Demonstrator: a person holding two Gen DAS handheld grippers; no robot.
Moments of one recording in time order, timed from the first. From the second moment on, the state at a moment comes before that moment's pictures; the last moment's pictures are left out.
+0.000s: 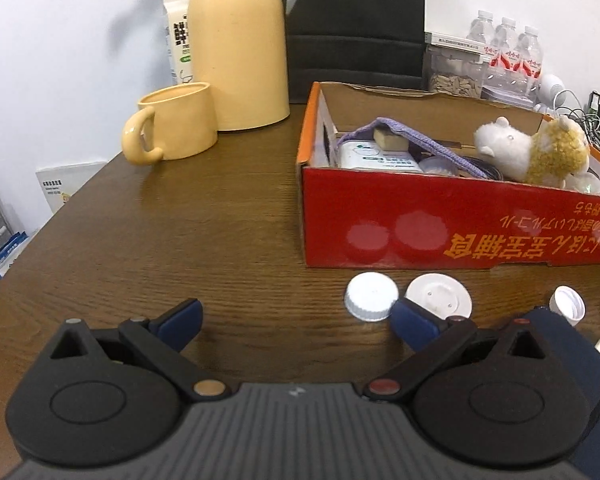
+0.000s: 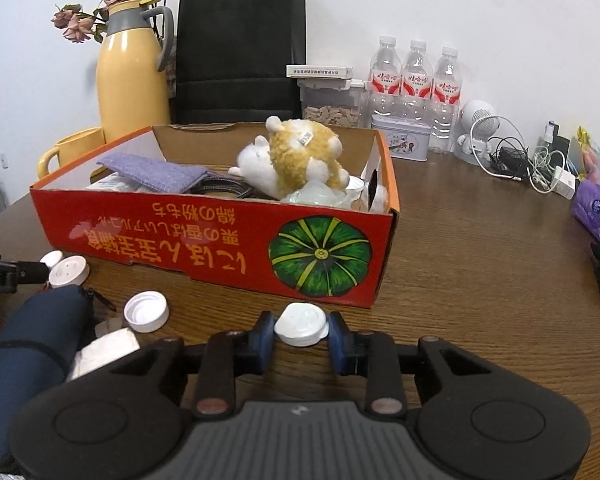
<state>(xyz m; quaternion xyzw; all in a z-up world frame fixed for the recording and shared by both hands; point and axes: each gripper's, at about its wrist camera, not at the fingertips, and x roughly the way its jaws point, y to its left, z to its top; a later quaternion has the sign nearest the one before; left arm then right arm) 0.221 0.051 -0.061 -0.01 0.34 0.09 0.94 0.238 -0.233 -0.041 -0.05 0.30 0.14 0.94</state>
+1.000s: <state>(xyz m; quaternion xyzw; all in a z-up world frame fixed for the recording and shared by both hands) 0.208 0.043 -0.055 -0.03 0.29 0.02 0.96 0.224 -0.232 -0.033 -0.06 0.25 0.13 0.96</state>
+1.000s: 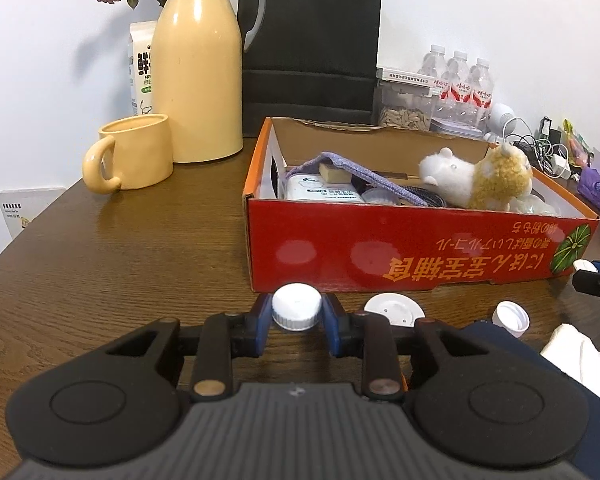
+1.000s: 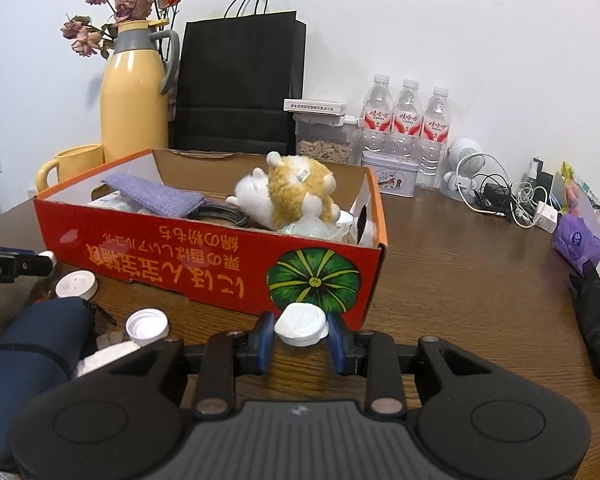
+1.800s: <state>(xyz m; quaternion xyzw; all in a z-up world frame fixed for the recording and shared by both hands) 0.195 0.046 -0.047 -0.03 0.24 0.06 0.97 0.212 -0.232 -0.028 -0.07 0.21 0.12 0.97</state>
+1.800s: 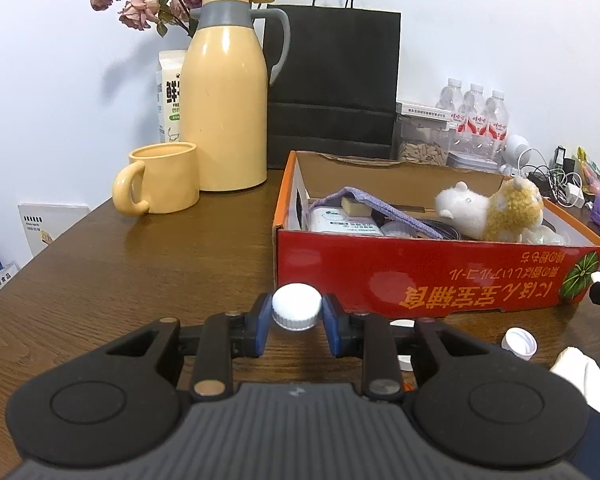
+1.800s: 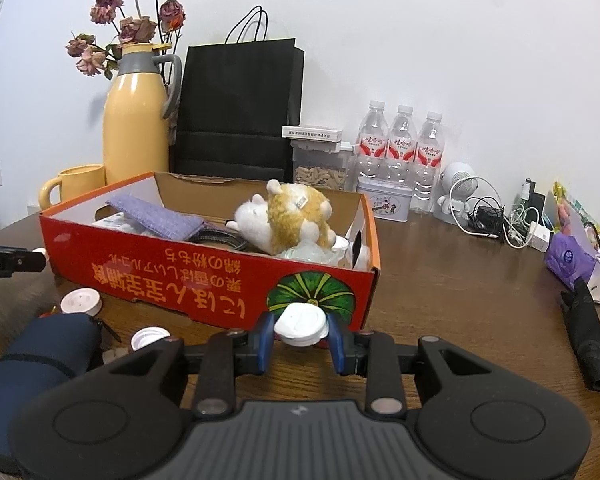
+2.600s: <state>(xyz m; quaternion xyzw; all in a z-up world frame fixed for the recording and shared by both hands) 0.258 -0.012 0.020 -0.05 0.14 0.00 0.99 0.273 -0.170 0.015 -0.03 0.15 0.17 0.97</state>
